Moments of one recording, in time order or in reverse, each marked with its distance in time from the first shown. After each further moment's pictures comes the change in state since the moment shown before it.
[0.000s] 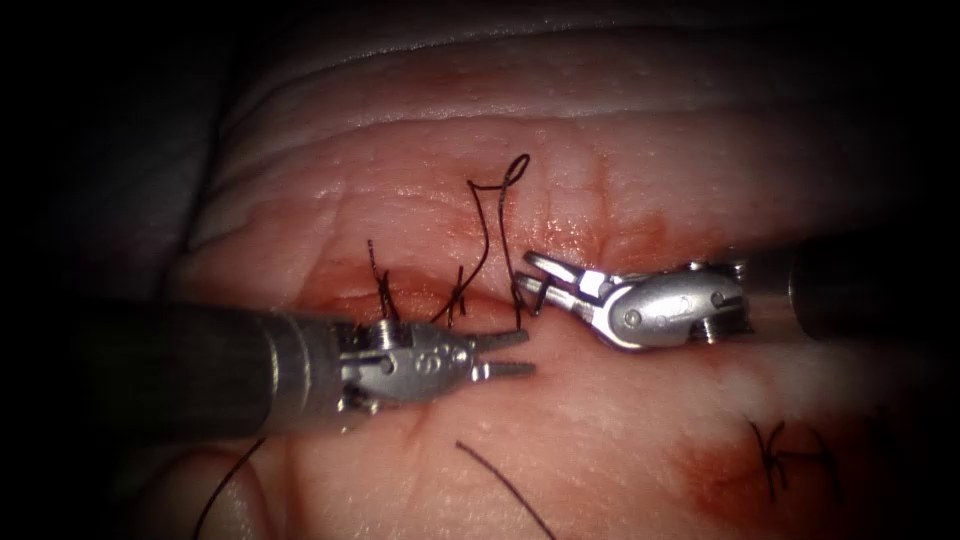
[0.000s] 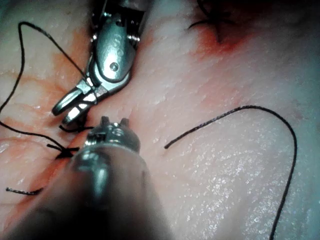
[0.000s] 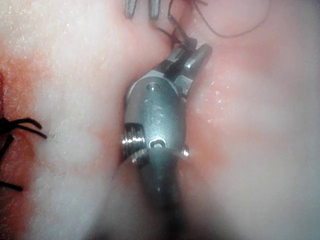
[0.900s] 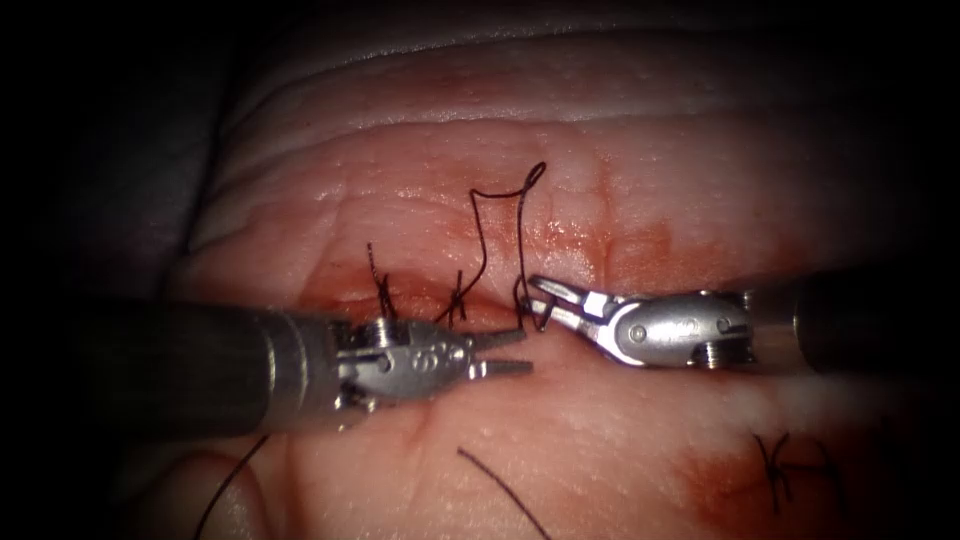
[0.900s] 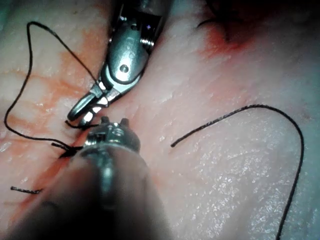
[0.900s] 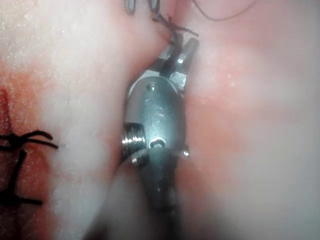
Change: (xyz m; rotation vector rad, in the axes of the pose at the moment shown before) right arm 0.000 -0.002 -0.001 0.053 -0.048 0.117; left arm 0.000 0.000 0.000 0.000 0.000 0.000
